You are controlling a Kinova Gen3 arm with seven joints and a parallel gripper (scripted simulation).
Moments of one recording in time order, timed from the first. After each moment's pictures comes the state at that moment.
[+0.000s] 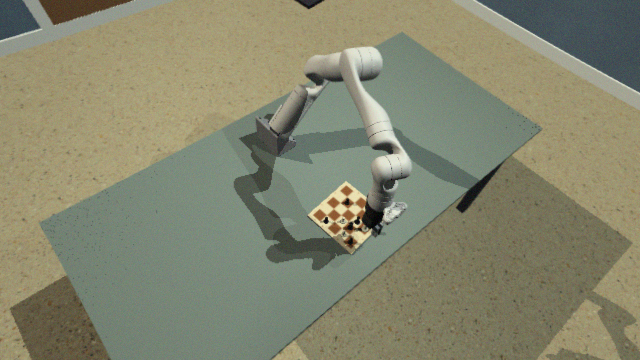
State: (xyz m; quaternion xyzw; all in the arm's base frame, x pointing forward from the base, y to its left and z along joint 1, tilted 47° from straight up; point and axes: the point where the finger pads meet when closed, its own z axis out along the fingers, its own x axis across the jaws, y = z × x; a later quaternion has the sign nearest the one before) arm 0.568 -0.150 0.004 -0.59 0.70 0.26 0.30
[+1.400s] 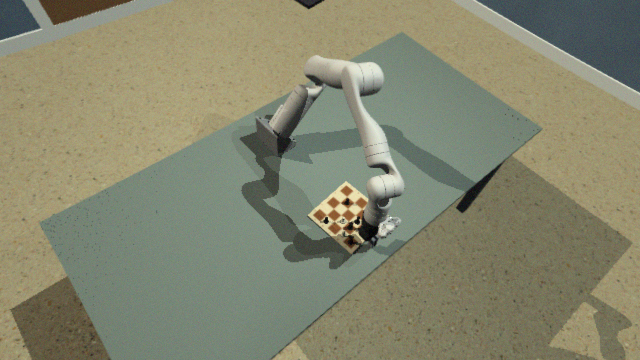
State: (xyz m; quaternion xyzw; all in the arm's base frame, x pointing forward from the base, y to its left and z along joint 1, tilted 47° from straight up) arm 0.579 -0.086 -0.057 -0.59 0.70 0.27 0.30
